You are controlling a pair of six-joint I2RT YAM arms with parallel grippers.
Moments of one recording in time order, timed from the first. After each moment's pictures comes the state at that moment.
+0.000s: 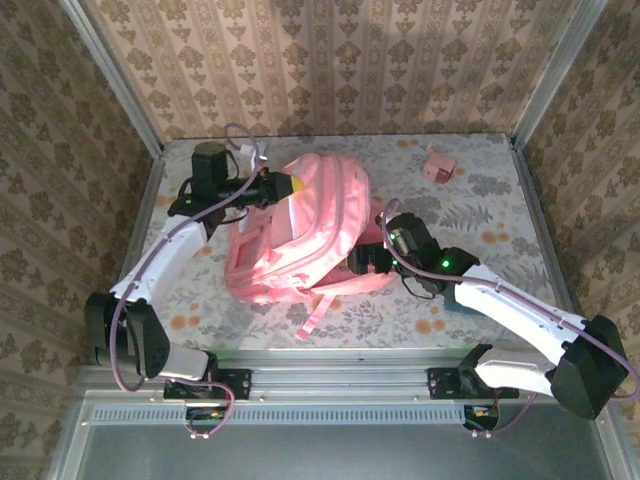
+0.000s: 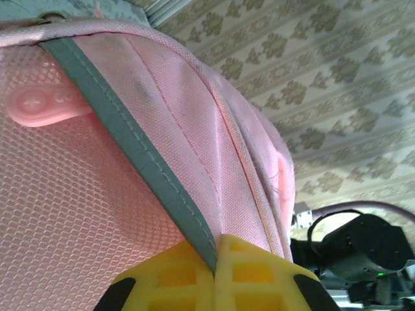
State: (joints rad) left arm -0.32 1.40 1.19 -0.20 0.97 -0.67; right arm 0.66 1.17 0.85 -0.44 0.04 0.49
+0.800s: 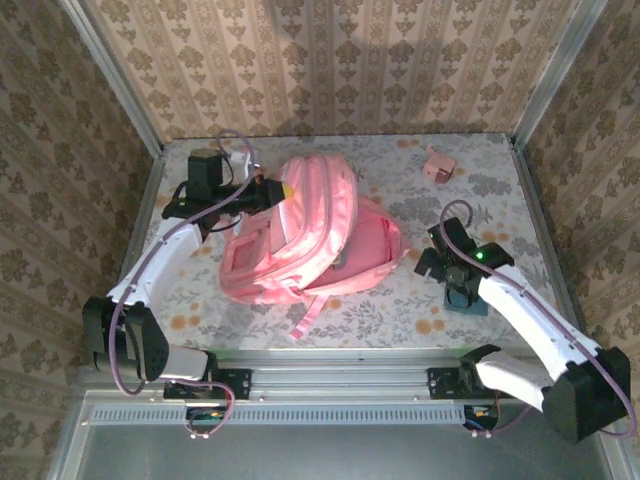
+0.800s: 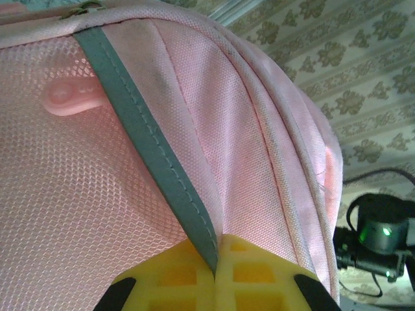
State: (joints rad) left arm -0.28 1.38 1.15 -0.31 0.87 -0.55; right arm 0.32 1.09 0.82 -1.00 0.26 0.88
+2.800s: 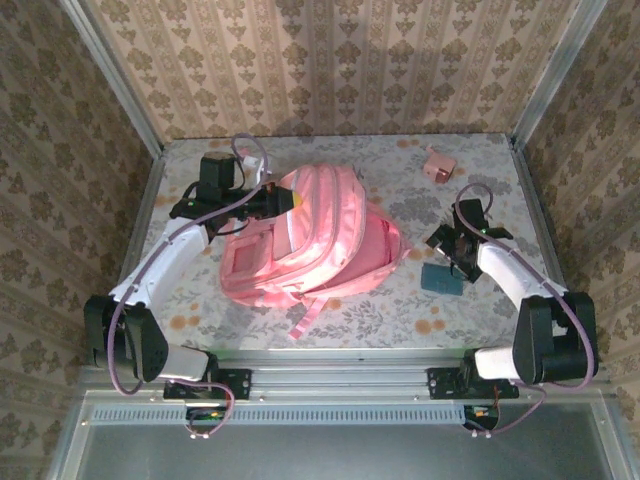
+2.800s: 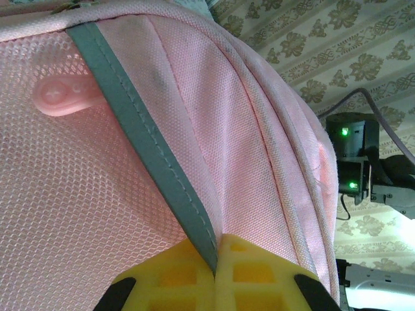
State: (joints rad) left arm -0.33 1.39 1.16 -0.37 0.83 -0.47; right arm 0.02 1.37 0.81 -0.59 0.09 0.81
